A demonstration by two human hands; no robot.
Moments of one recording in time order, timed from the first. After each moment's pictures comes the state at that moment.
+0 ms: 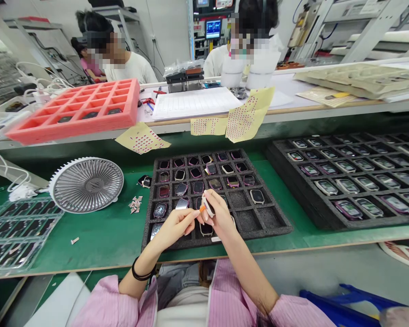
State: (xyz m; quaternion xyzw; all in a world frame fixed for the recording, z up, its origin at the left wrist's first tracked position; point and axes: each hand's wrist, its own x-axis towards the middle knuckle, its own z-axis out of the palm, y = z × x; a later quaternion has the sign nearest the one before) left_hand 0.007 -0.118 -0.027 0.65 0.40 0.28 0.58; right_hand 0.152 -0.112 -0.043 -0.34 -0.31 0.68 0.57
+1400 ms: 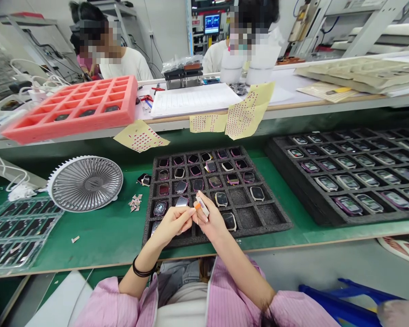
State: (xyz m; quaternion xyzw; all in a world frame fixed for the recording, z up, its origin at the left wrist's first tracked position) left_hand 0.003 -0.115 -0.039 0.57 0.37 0.31 0.66; right_hand 0.132 -0.111 -0.050 -0.27 -0.20 0.75 0.56
